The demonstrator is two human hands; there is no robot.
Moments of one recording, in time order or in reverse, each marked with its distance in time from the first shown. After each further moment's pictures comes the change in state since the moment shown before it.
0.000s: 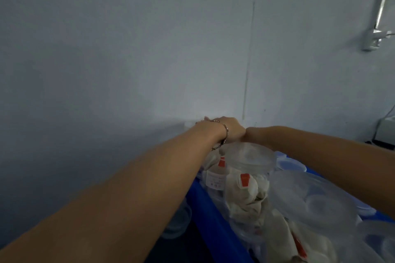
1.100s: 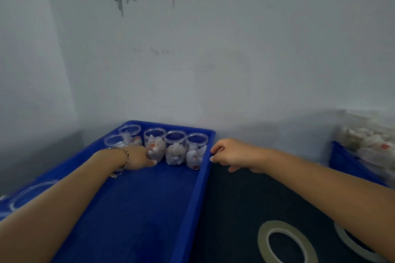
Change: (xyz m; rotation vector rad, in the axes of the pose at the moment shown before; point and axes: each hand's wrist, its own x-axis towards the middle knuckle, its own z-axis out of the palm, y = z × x) left_hand -0.624 -0.271 -0.006 -0.083 -0.314 -0.891; right_hand -0.385 -0.281 0.199 0.094 -0.566 -0.659
